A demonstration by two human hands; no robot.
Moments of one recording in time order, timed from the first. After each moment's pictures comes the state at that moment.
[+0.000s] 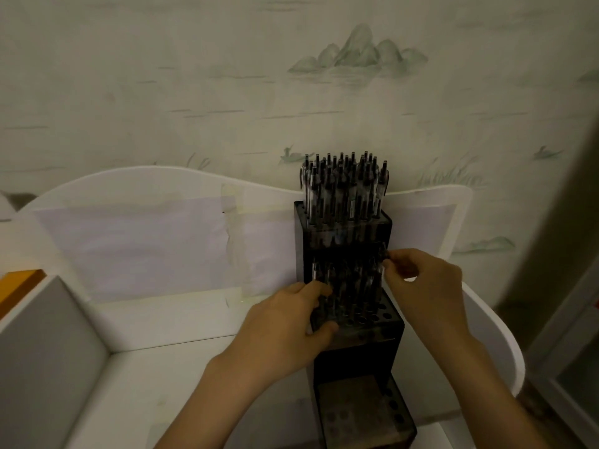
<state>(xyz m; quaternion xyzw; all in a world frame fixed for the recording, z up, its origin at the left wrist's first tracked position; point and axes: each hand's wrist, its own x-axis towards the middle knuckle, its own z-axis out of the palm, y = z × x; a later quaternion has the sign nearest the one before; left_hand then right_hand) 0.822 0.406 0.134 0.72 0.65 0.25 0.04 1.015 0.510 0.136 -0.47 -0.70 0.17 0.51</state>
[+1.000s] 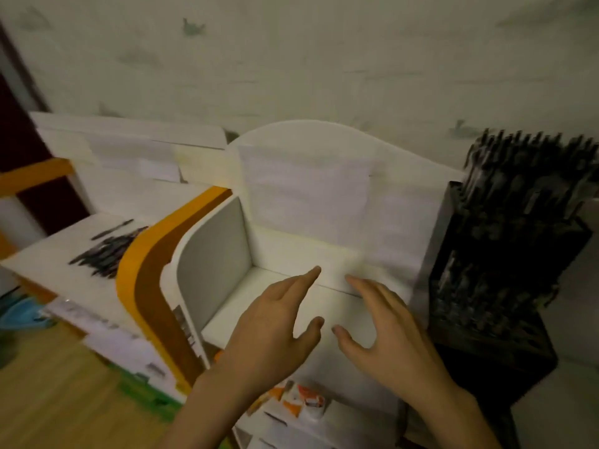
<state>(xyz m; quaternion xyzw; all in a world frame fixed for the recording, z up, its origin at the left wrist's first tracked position) 0.781 0.262 0.101 0.50 0.81 0.29 -0.07 0.907 0.417 0.082 -0.18 -0.92 0.25 0.22</state>
